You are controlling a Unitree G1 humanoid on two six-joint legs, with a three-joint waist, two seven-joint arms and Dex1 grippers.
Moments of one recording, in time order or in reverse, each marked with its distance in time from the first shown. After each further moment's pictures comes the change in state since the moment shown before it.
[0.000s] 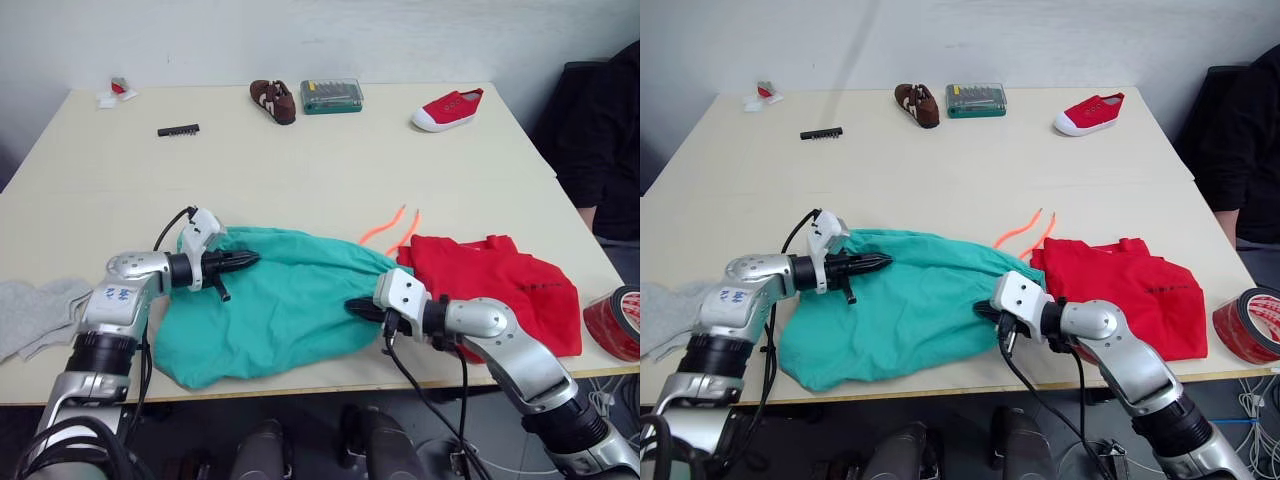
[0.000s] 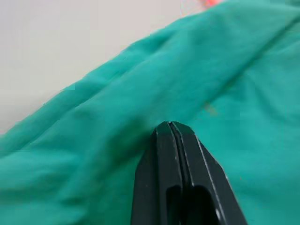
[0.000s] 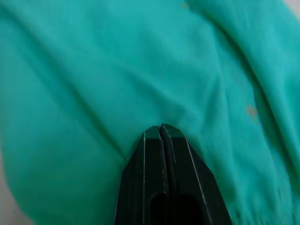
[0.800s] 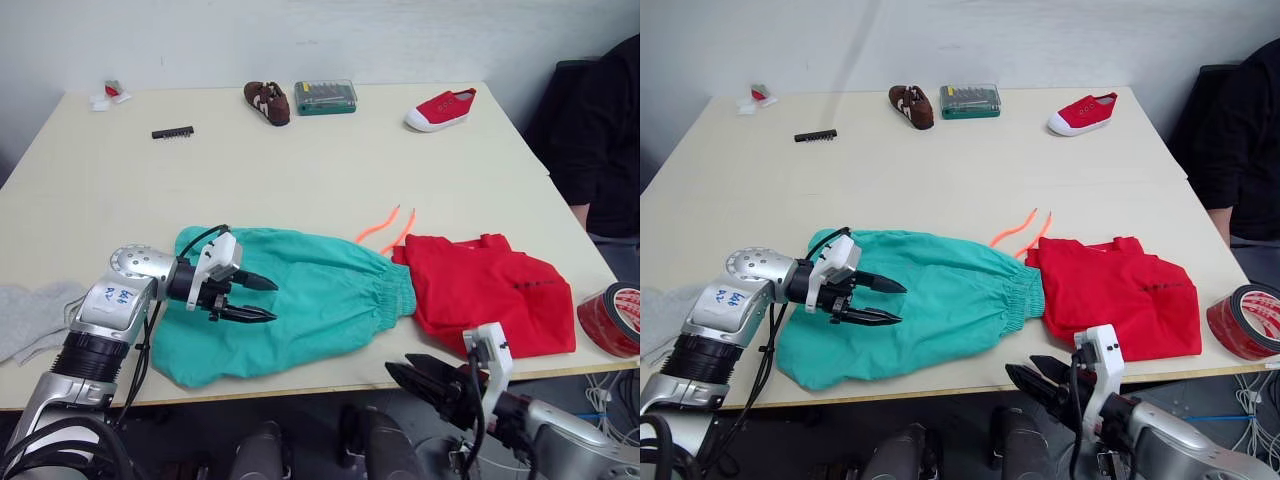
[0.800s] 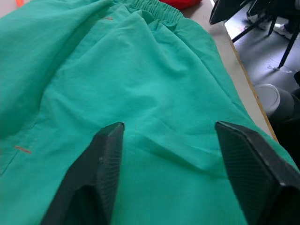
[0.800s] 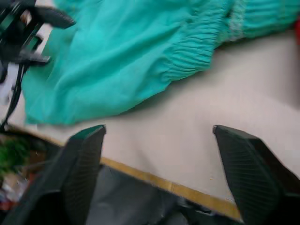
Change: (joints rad) left arm 0.074 0.107 -0.116 -0.312 -0.071 0.008 -0.453; right arm 0.562 0.204 -0.548 -0.388 1.203 0.645 -0.770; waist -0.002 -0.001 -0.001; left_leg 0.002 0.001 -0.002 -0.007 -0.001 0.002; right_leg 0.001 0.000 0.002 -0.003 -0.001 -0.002
